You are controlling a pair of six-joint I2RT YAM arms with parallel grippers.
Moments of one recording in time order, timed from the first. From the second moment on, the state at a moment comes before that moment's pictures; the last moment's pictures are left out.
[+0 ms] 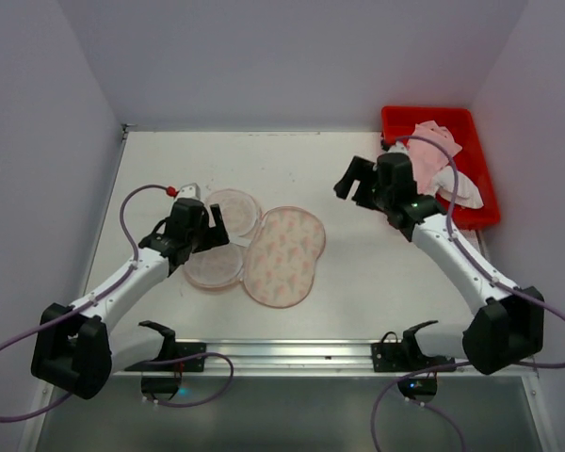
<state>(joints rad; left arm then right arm) -0.35 1.16 0.69 -0.33 -0.17 -0.54 0.31 1.28 1.15 -0.36 0.07 0.56</state>
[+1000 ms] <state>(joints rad) -0.35 1.36 0.58 -0.09 0.01 -0.59 0.61 1.65 0.86 -0.28 0.01 0.99</state>
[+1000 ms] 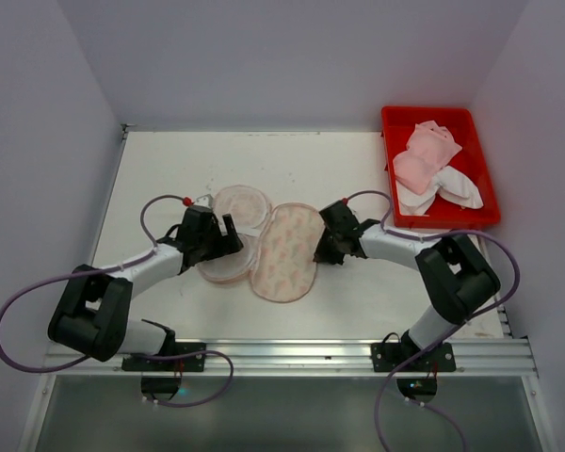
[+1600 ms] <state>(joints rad) -0.76 1.38 0.57 0.07 0.12 -0.90 0.58 1.34 1.24 -0.68 0.28 0.55</state>
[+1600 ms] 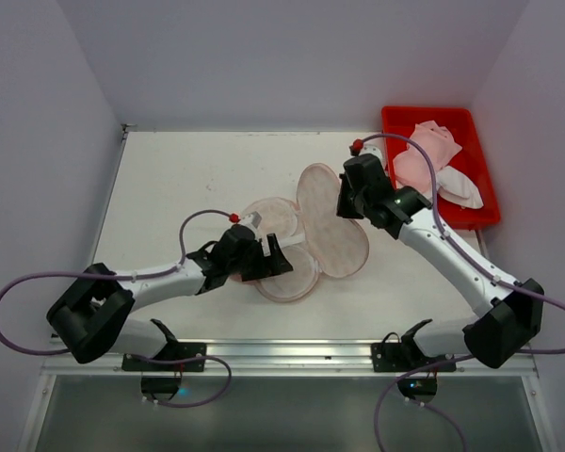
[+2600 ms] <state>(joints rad) -0.50 1.24 0.36 0.10 0.12 -0.83 0.70 1.58 1.30 -0.52 -0.16 0.61</state>
